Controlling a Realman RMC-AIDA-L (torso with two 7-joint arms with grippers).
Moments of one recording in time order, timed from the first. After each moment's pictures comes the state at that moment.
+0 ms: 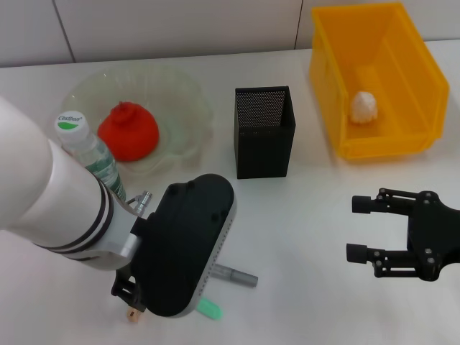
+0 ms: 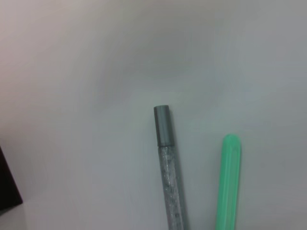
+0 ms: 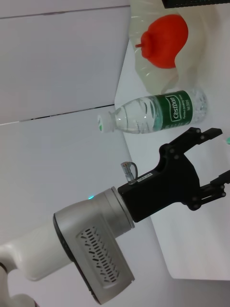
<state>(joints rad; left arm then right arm) -0.51 -2.08 1.98 1.68 2.70 1.60 -1.84 0.17 2.08 -0.83 -0.94 -1.80 -1.79 1.32</state>
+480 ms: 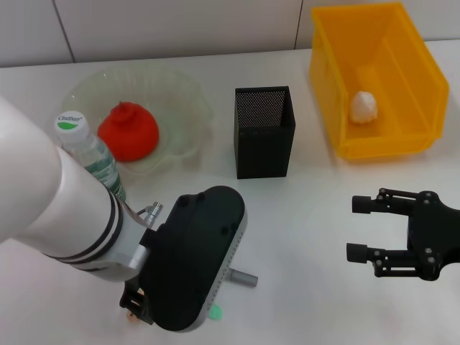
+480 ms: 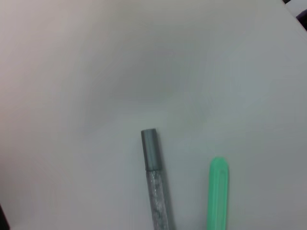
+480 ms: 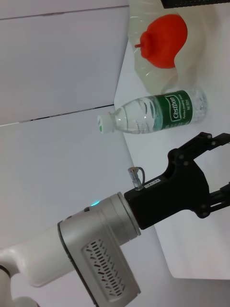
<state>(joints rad) -0.51 -2.08 2.01 1.68 2.67 1.60 -1.84 0.17 2.08 -0.83 -0.94 -1.80 -1.79 1.33</state>
